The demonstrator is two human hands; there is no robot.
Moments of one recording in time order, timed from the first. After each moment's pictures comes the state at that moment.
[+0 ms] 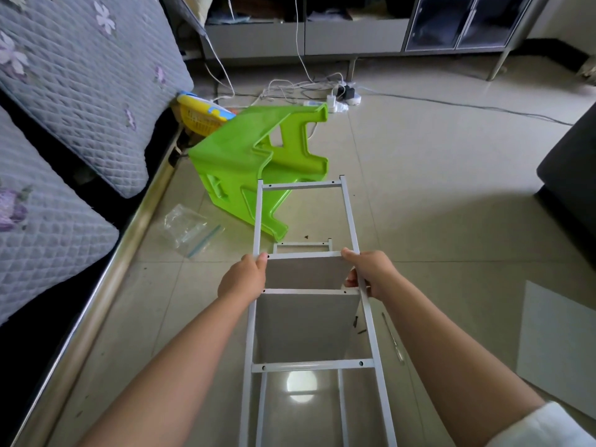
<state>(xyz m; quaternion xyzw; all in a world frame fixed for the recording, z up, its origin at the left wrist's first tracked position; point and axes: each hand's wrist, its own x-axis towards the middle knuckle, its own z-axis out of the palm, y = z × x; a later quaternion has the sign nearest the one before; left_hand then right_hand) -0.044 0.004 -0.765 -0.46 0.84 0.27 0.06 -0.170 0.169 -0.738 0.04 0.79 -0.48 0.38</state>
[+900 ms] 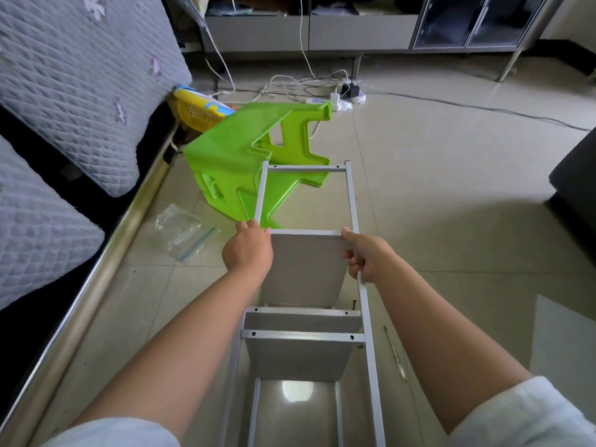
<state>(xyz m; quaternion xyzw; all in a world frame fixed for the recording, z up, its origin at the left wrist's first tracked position) -0.104 -0.009 -0.746 -0.46 0.88 0.12 0.01 -0.218 0.129 -0.748 0.14 0.72 -0.54 0.41</state>
